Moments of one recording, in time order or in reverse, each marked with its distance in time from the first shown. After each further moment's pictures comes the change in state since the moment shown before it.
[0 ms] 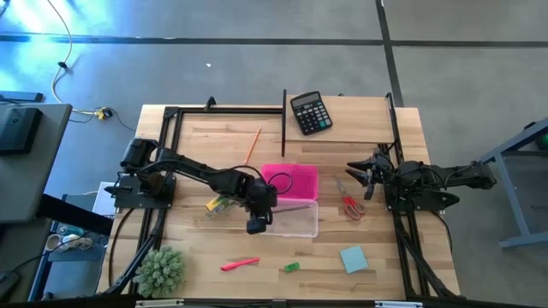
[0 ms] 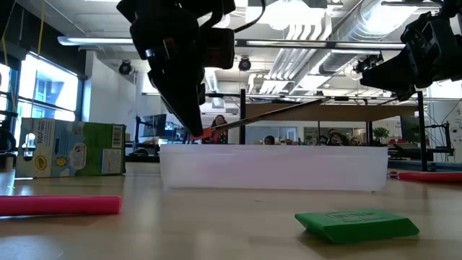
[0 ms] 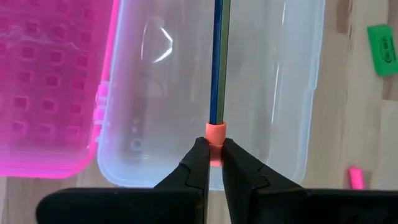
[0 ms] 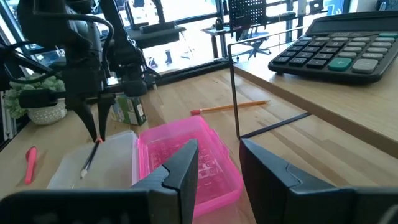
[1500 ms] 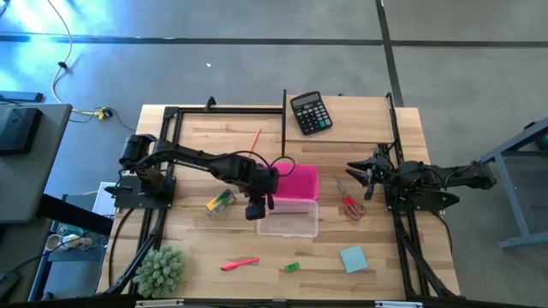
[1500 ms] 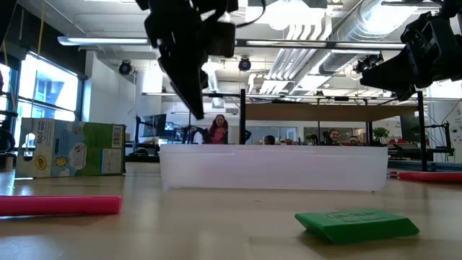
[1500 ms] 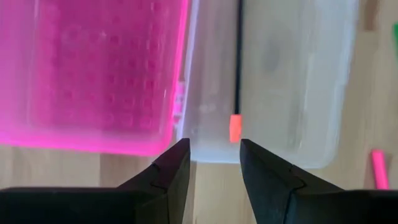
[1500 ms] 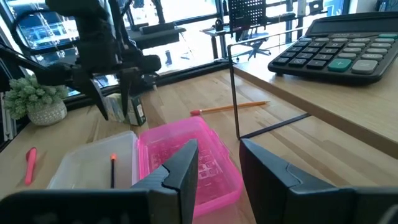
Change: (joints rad) left arm 0.094 -0.028 0.135 -0.238 -0.012 0.151; right arm 0.000 0.000 0.000 0.004 0.001 0.000
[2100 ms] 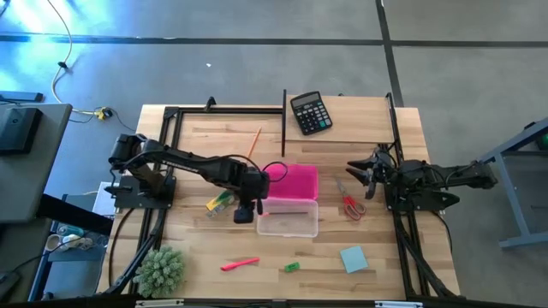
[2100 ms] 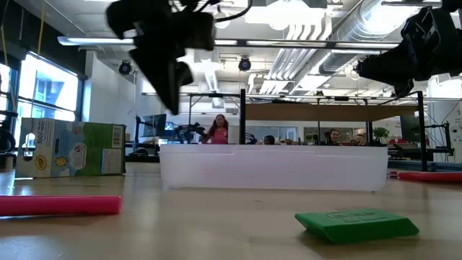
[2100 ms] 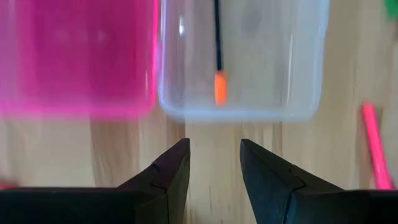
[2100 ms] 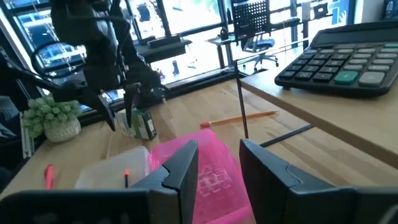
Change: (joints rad) left arm -0.045 -0.100 -0.110 -0.026 0.001 0.006; right arm 0.000 0.019 0.025 0.043 -0.018 0.035
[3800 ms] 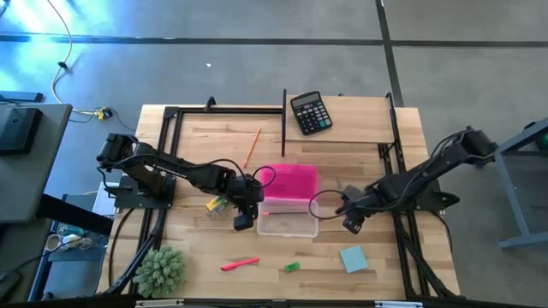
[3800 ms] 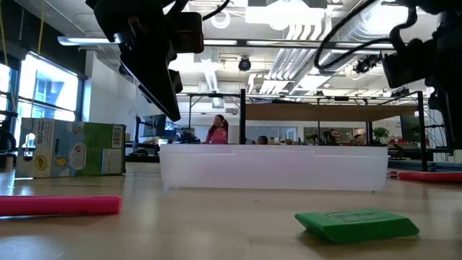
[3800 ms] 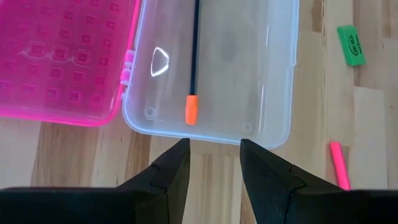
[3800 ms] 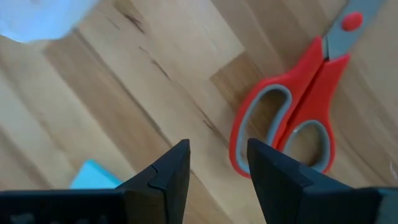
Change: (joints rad) left arm -0.051 -0.090 -0.218 0.342 0.004 -0.177; right arm 0.300 1.169 0.540 -0.621 -0.401 0.834
